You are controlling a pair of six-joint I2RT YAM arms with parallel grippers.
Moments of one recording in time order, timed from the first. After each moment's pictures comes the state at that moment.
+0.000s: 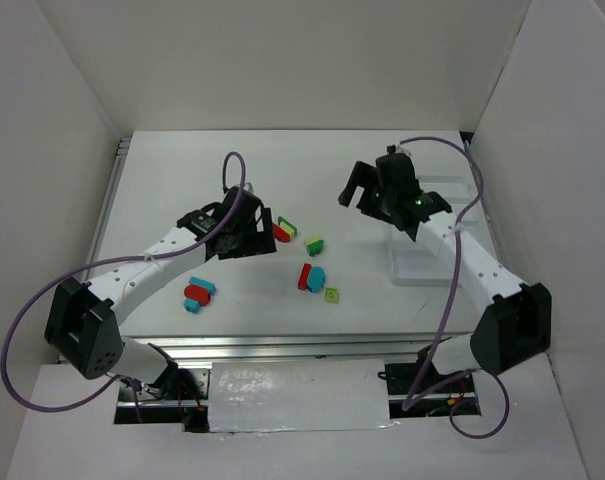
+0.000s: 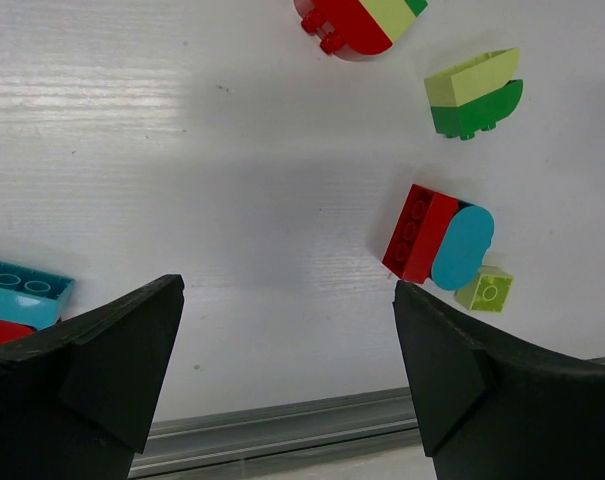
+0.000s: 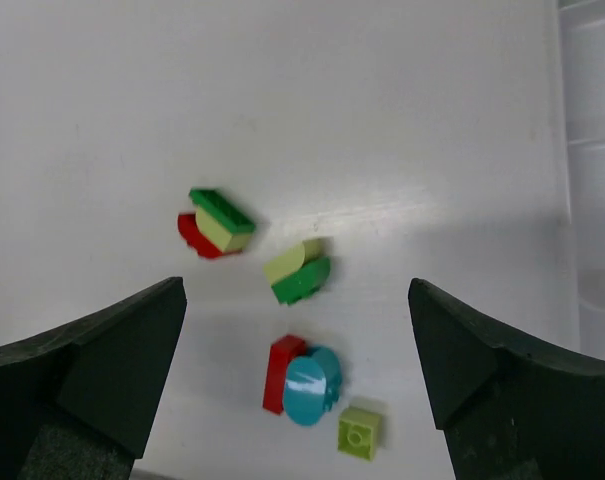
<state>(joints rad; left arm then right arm) -0.59 1.41 1.14 -0.68 -0.16 -0.69 0.34 1.45 1.26 -0.48 0.12 0.67</state>
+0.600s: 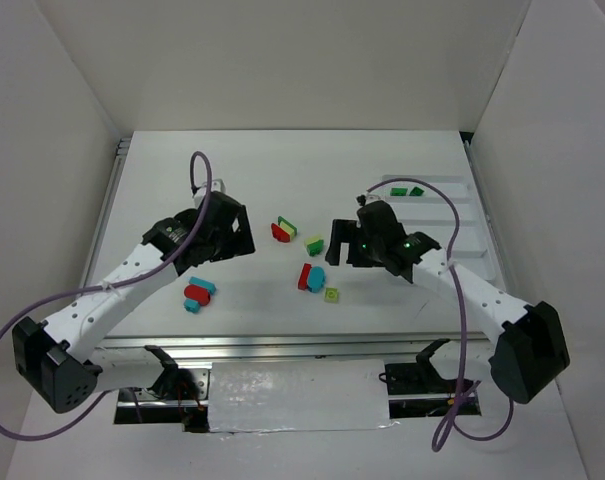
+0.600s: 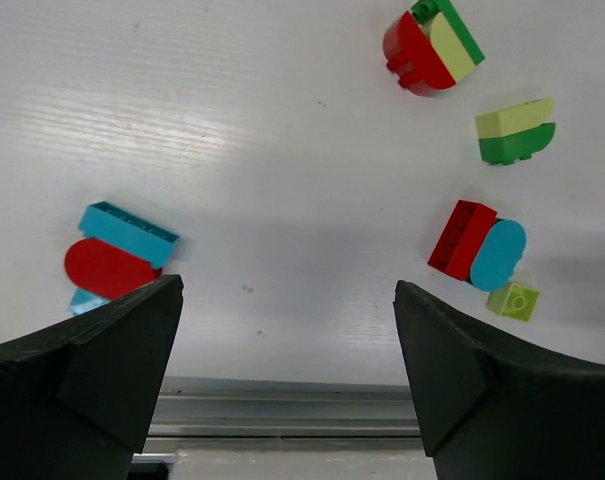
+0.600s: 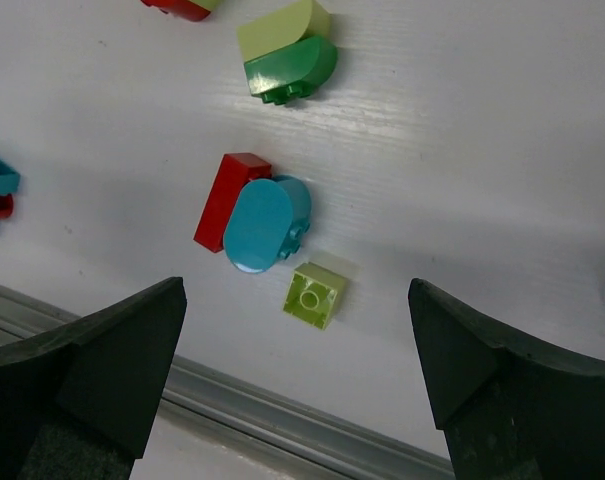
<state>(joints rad) -0.62 1.23 1.16 -0.84 -0.36 -0.76 0.55 1.19 0.86 -0.46 0.01 0.56</state>
